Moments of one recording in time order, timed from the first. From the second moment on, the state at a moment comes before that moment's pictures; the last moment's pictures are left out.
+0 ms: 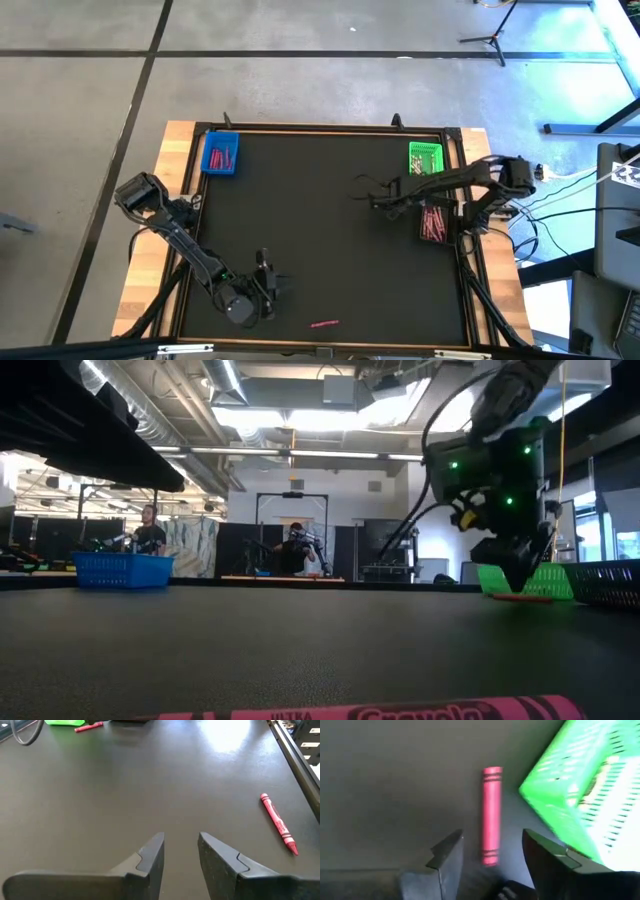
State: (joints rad) left arm -0.79 1.72 0.81 0.15 -0.84 -0.59; right arm -0.08 1.63 0.85 -1.01 0.46 0.83
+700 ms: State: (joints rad) left arm -0.79 1.72 0.81 0.15 -0.84 -0.60; right arm -0.24 1.63 0.76 -0.87 0.47 0.72
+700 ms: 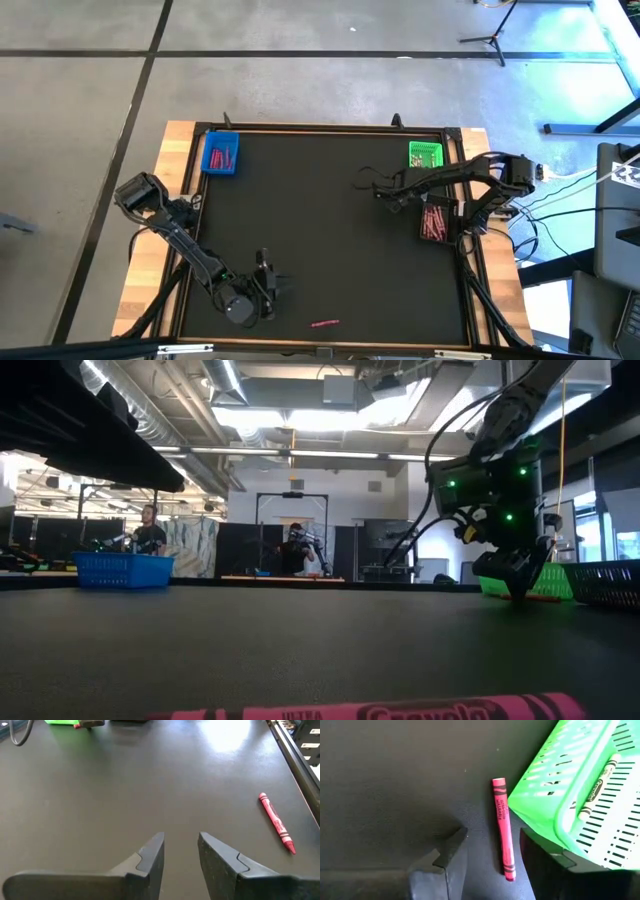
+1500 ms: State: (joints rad) left arm -0.79 1.72 0.81 0.15 -0.84 -0.59; right arm -0.40 1.61 0.76 -0.82 0.19 0.51
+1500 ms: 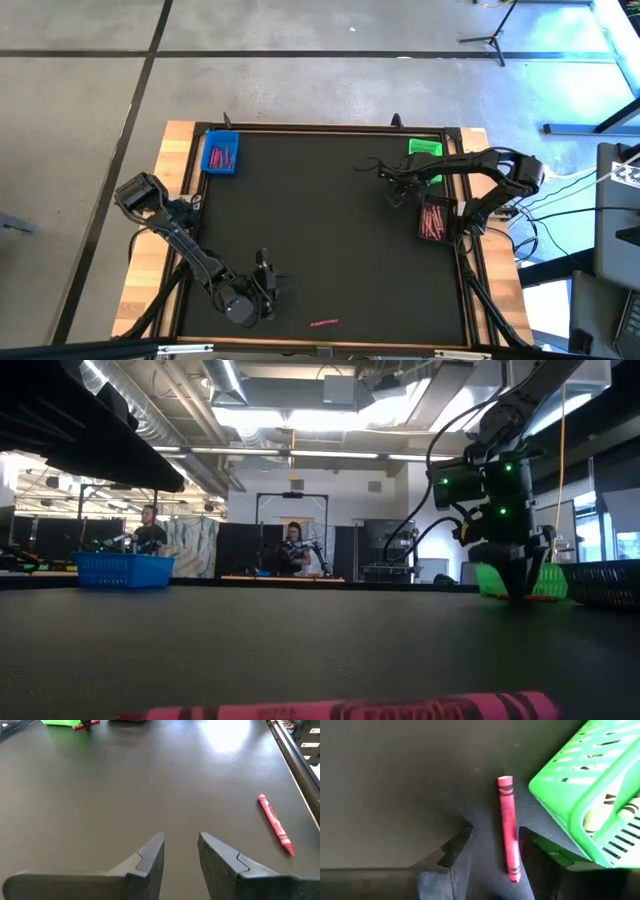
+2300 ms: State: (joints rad) left arm -0.79 1.72 0.81 0.15 -0.84 -0.59; right arm -0.40 1.56 0.78 -0.74 -0.01 0.46
